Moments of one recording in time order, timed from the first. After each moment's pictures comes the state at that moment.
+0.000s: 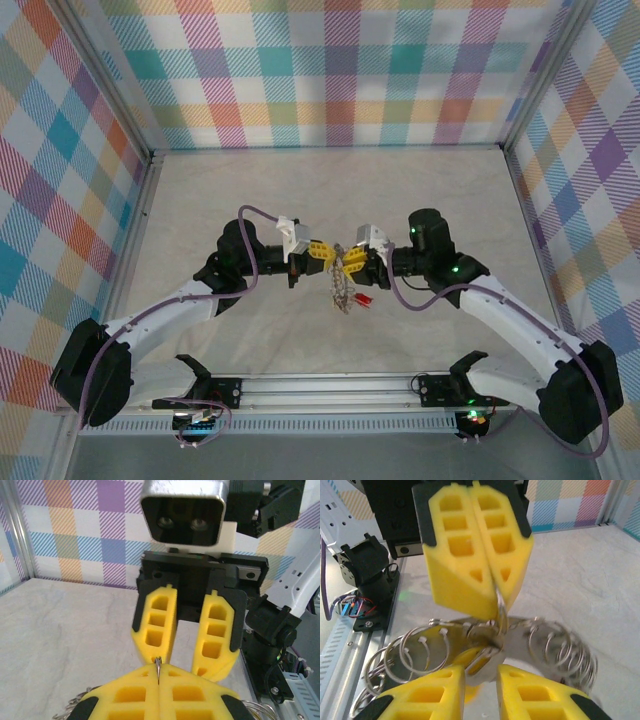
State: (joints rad) left arm -0.63 1.20 0.68 0.45 0.81 0.02; right arm 0.56 1.08 0.76 -0.18 -0.83 -0.35
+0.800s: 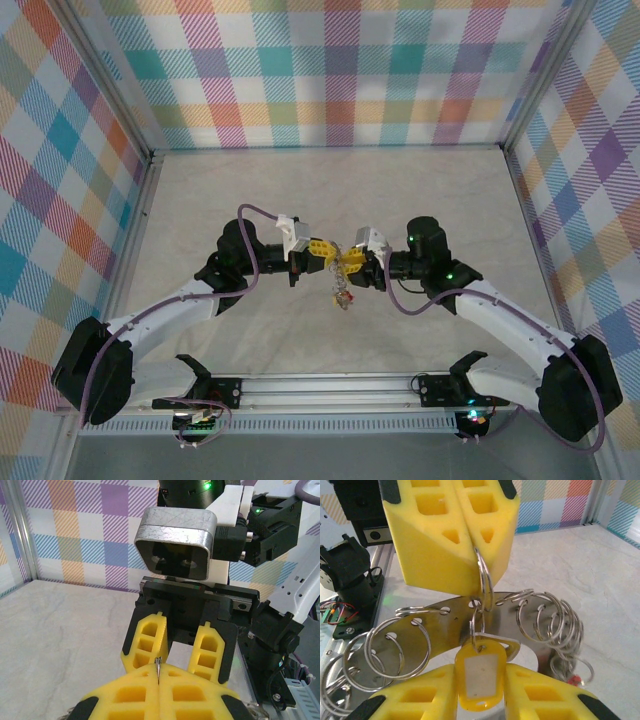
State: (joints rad) left arm -0.63 1.21 0.68 0.48 0.80 -0.01; right arm 0.57 1.10 0.68 0.01 -0.78 -0.29
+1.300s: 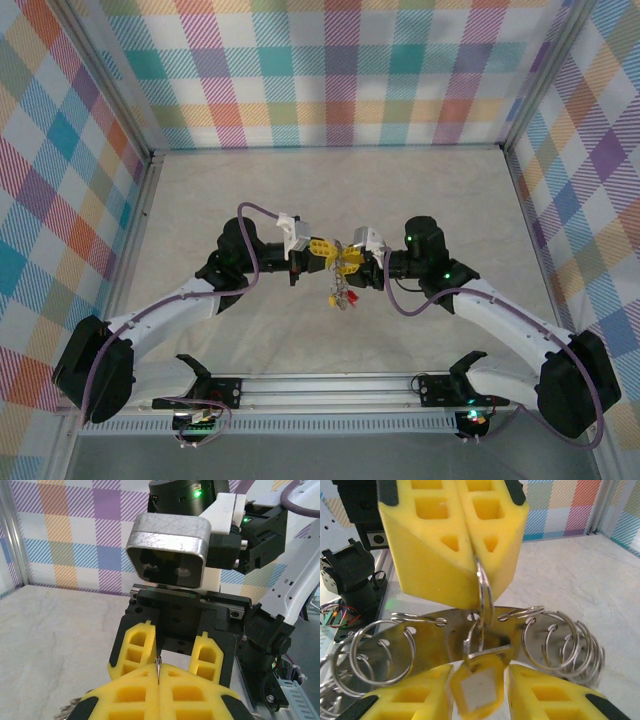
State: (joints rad) left arm -0.63 1.22 0.70 0.47 0.84 -0.01; right arm 0.58 1.12 0.68 0.06 -0.79 -0.28
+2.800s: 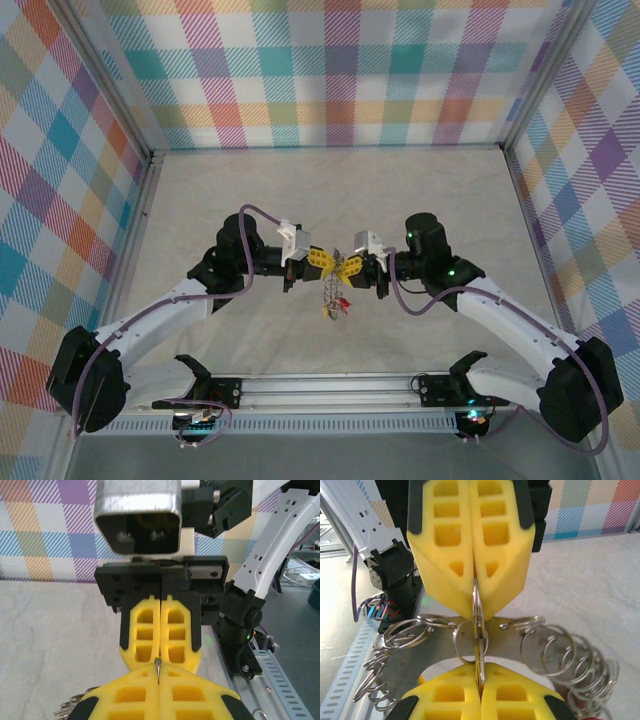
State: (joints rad) left arm -0.62 1.17 0.75 0.23 0.93 0.14; right arm 0.58 1.09 0.75 -0.12 -0.90 -0.33
